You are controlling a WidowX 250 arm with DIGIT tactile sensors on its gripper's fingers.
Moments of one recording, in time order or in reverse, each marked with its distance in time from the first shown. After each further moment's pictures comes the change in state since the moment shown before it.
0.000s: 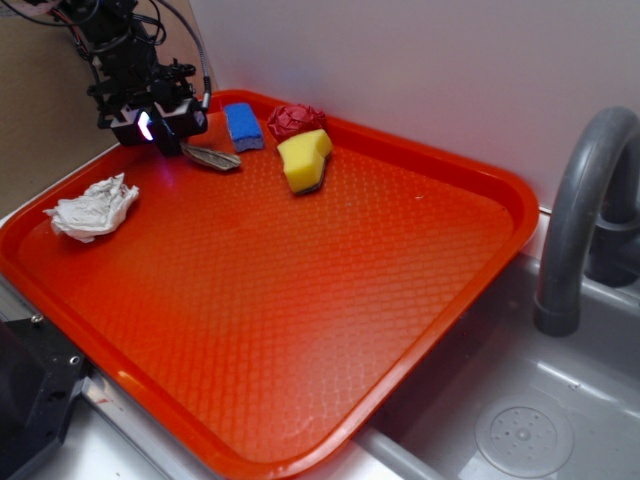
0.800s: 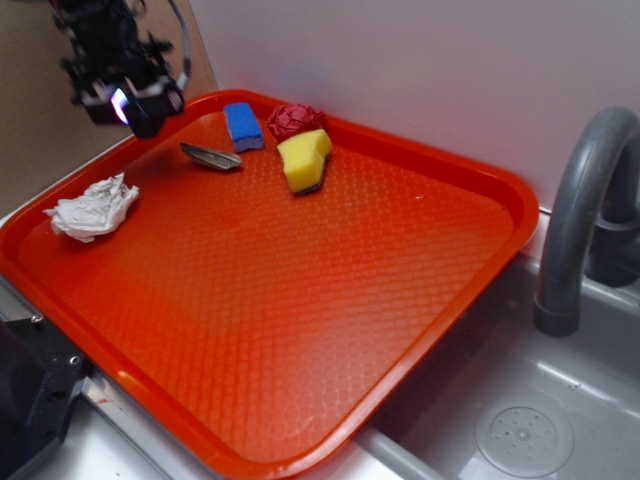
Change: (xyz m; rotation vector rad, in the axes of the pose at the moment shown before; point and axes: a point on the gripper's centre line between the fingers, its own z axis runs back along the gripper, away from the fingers) arm -0.031 -0.024 0.083 -0.061 0.018 -0.173
